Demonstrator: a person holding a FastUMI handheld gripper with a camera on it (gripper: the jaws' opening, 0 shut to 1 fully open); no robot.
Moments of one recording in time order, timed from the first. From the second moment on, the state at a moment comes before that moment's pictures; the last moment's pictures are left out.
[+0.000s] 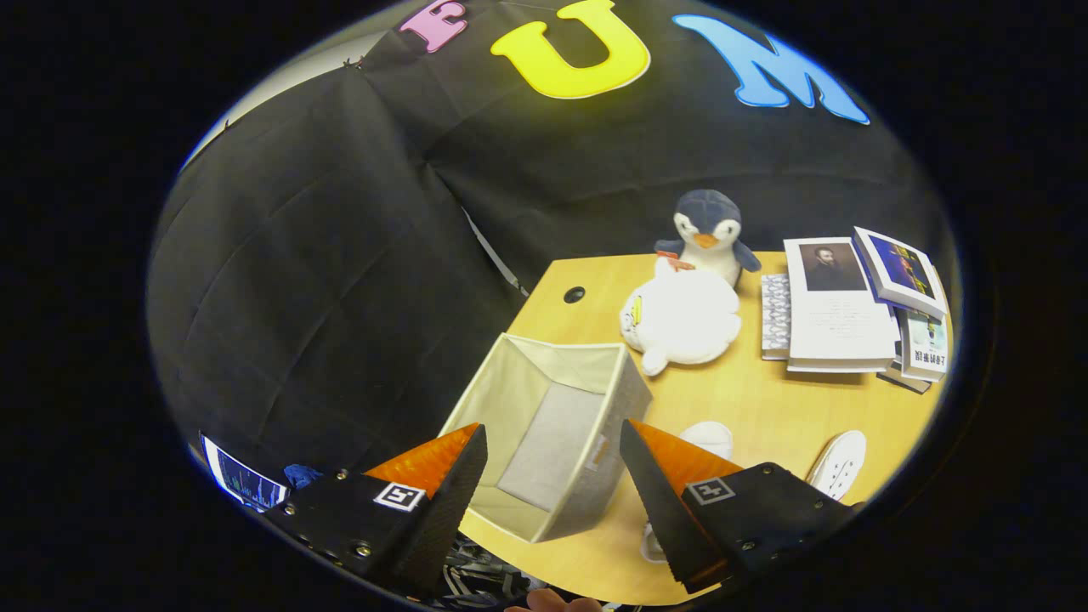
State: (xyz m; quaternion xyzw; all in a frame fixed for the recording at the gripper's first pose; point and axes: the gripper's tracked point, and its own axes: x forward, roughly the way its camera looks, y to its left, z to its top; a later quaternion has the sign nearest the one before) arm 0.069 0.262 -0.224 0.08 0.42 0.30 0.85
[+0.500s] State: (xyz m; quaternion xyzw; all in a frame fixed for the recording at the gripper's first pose) arm 0.039 0.178 -0.305 0.04 0.51 0.24 0.82
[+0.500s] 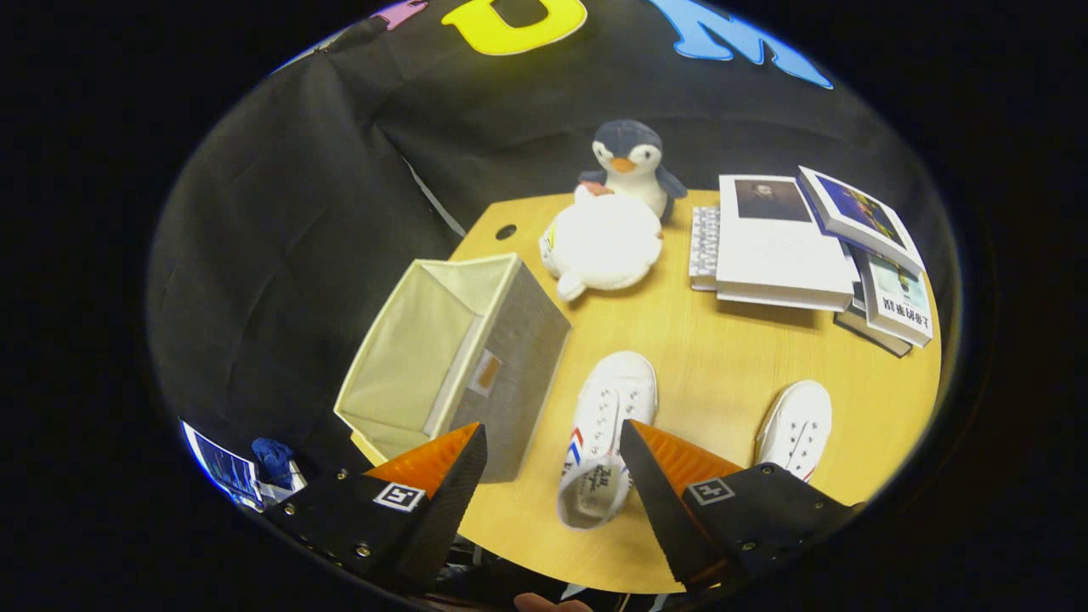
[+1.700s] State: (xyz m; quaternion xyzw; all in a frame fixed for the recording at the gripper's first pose) arm 0.028 0.153 -0.447 -0.07 0.68 0.19 0.71
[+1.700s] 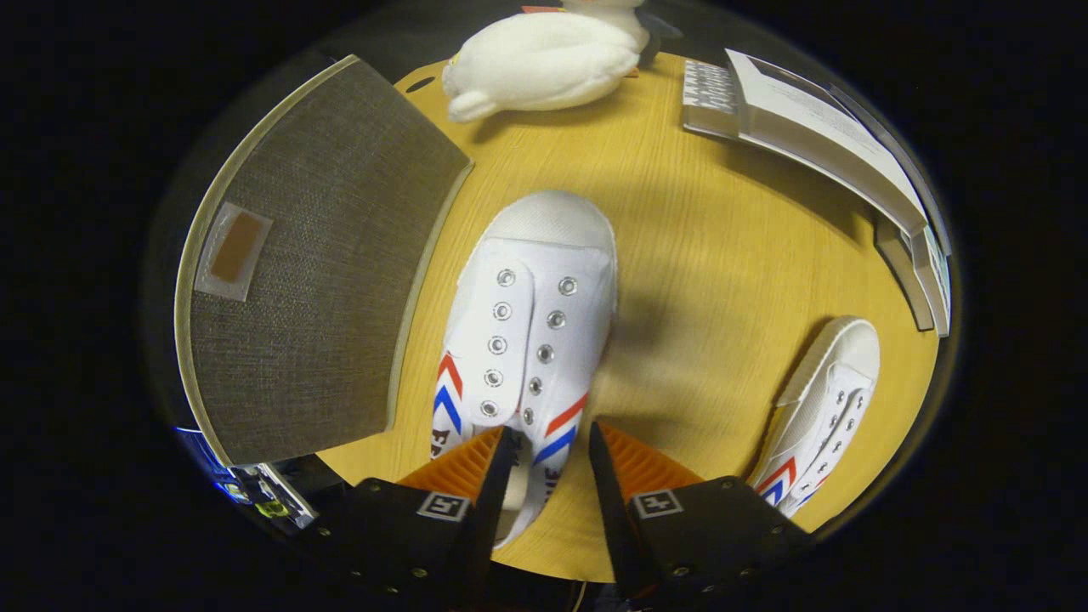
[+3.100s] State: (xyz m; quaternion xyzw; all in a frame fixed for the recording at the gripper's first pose) arm 0.063 0.207 -0.258 -0.04 0.60 0.28 0.75
